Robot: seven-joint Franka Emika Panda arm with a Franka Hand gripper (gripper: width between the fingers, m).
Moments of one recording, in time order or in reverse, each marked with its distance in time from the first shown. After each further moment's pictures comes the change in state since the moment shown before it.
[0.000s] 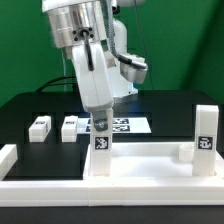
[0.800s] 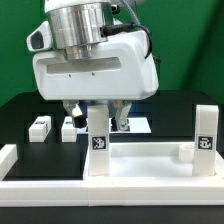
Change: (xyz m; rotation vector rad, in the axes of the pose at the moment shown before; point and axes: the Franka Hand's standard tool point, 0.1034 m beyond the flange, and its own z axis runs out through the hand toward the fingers) arm 0.005 -0.005 0.000 -0.006 0.074 -1.008
